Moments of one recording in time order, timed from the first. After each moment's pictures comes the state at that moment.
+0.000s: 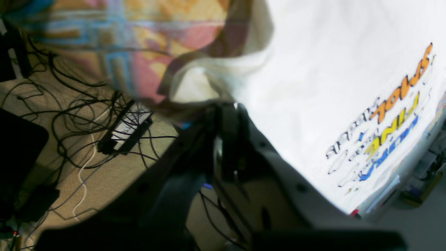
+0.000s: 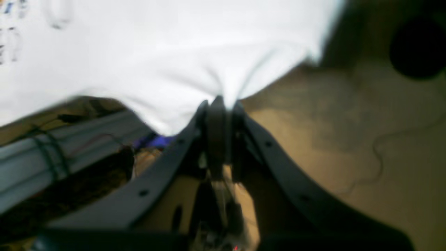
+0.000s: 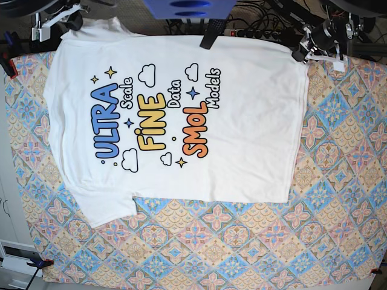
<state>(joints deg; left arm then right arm) 36.6 -16.0 -24.6 88.0 -65.6 0.9 48.1 -55.2 8.3 35.6 103.0 42.2 27.6 -39.1</state>
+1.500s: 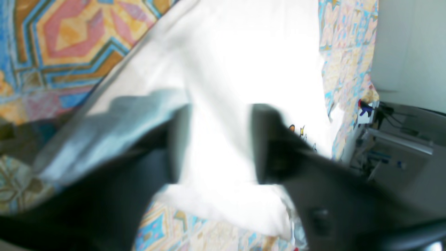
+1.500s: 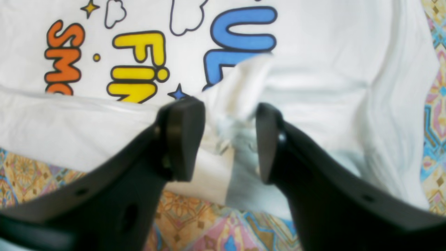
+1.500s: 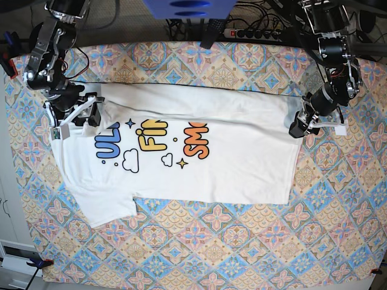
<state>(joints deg) 9.8 -14.4 -24.6 79.1 -65.0 1.6 49.3 -15.3 8.5 26.2 98.9 26.7 27.6 -51.6</state>
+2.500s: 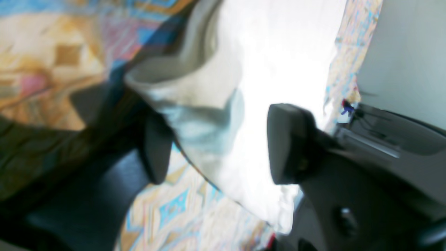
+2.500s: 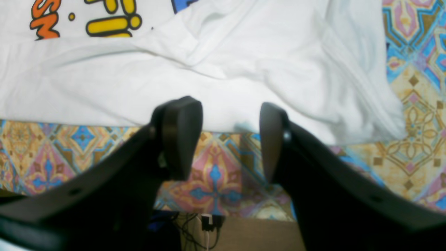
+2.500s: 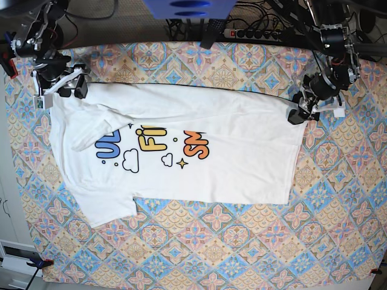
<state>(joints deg) 12.1 -14.3 -24.9 70.6 -70.6 0.4 48.9 -28.2 8.5 34.1 105.3 33.1 27.6 -51.5</state>
